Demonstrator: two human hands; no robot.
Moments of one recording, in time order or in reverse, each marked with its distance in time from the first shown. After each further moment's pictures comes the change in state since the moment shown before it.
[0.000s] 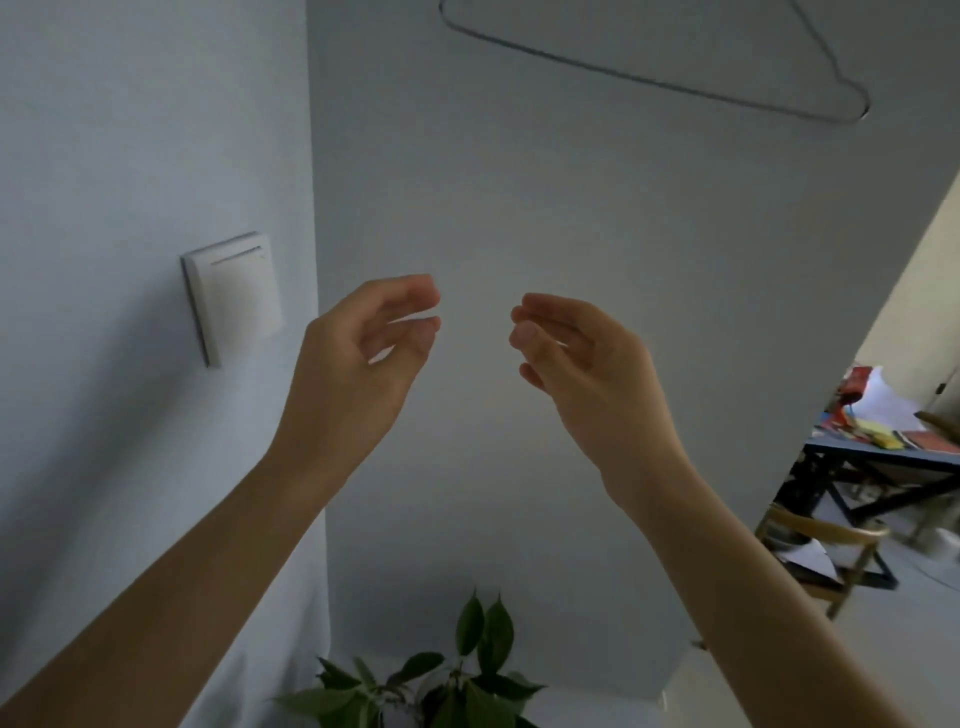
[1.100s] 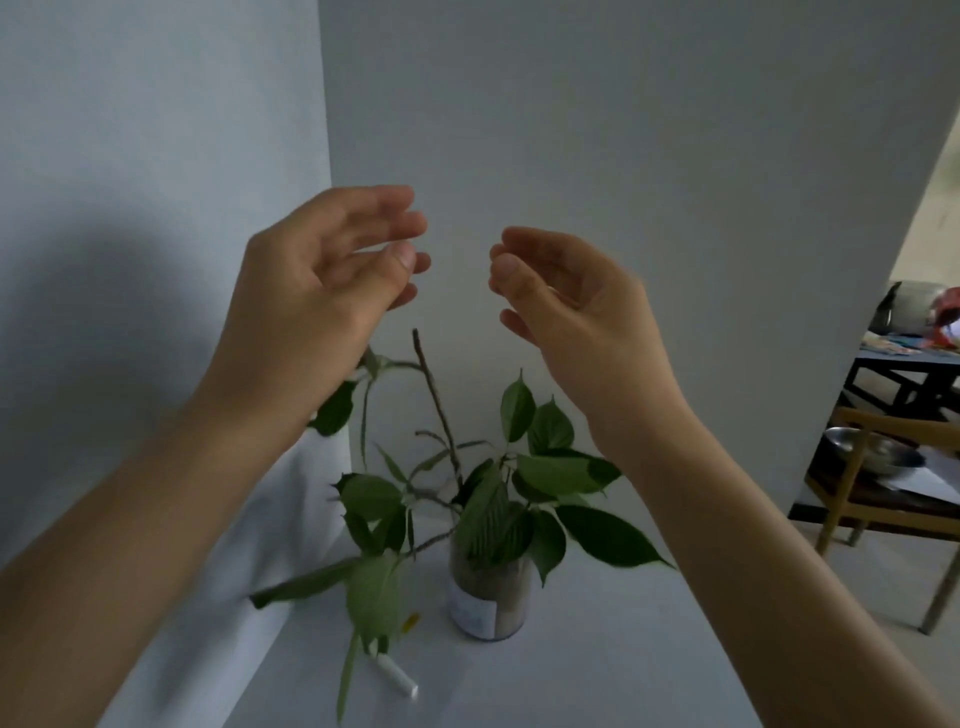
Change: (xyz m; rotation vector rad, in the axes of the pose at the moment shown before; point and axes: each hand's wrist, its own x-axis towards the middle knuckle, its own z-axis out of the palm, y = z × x) left_hand -0.251 -0.201 0.022 0.121 0.058 0.149; right_hand -0.211 0.259 0.046 0.058 -0.069 -0.128
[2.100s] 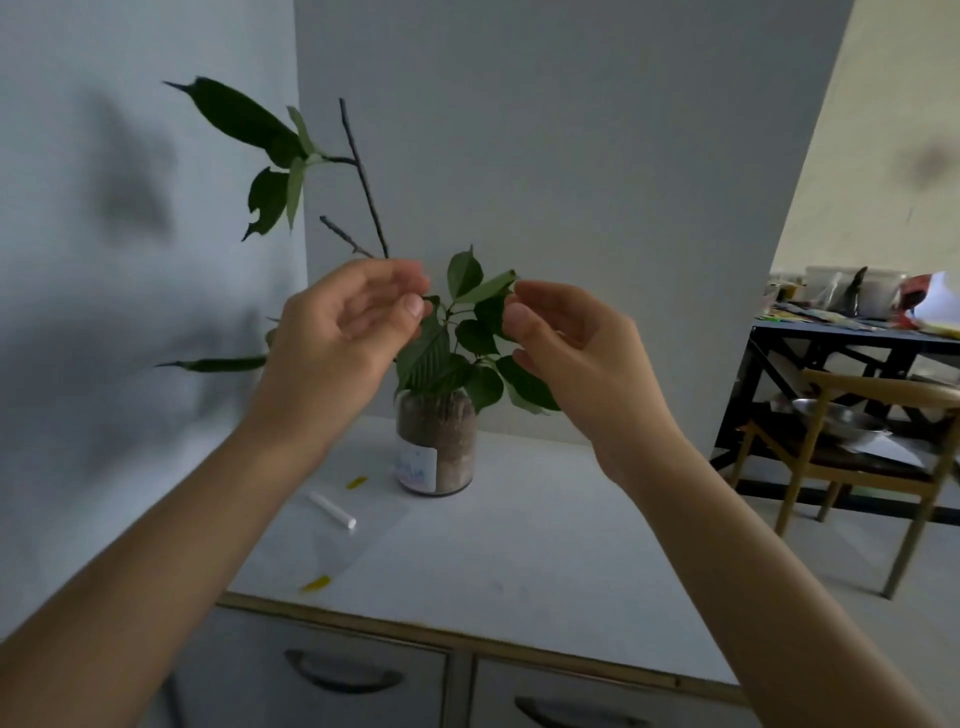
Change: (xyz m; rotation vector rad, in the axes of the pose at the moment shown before) left_hand -0.171 -0.072 0.071 -0.128 -0.015 -0.090; right_hand -0.151 0.108 -0.061 -0.014 -0.014 0.089
